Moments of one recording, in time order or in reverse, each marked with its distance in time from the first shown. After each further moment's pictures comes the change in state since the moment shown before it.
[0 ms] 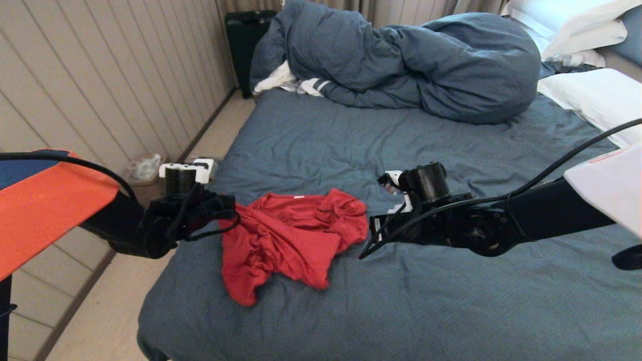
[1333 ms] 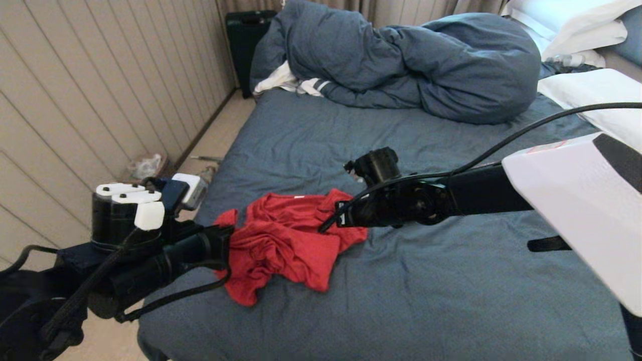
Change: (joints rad) left arm -0.262 -0.545 0.510 0.027 0.011 -0.005; right arm 0.091 0.186 -0.445 0.304 -0.007 0.141
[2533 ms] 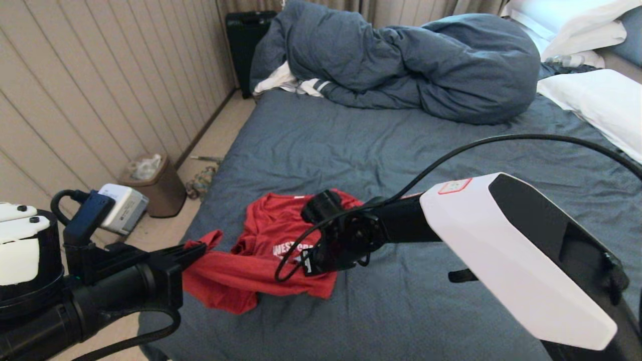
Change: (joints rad) left arm -0.062 -0.342 0.107 0.193 -0.016 -0.038; right arm 0.166 0.190 -0.165 0.309 -0.023 0.067
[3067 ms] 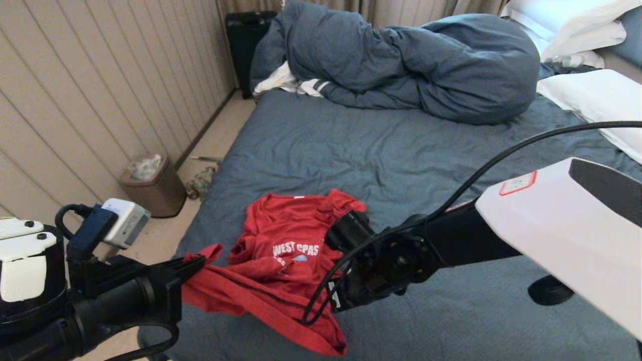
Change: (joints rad) left arm -0.003 0.002 0.052 -0.009 -0.006 -0.020; right arm 0.021 -0.234 0.437 -0.113 0.002 -0.002
